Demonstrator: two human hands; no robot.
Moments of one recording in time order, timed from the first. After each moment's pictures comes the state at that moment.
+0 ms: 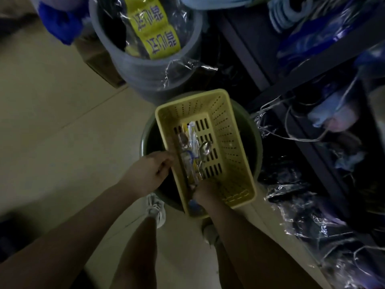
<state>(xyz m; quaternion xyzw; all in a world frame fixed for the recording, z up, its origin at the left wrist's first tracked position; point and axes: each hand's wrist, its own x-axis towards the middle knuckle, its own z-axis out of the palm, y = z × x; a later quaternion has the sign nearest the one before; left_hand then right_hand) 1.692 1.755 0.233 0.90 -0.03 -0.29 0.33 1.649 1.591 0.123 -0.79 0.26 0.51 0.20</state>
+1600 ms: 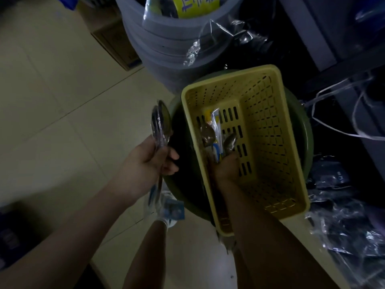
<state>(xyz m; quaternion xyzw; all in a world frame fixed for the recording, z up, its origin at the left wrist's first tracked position) 1.686 1.788 0.201 0.69 0.27 -0.23 0.63 1.698 1.625 0.107 -0.85 0.27 0.38 0.26</state>
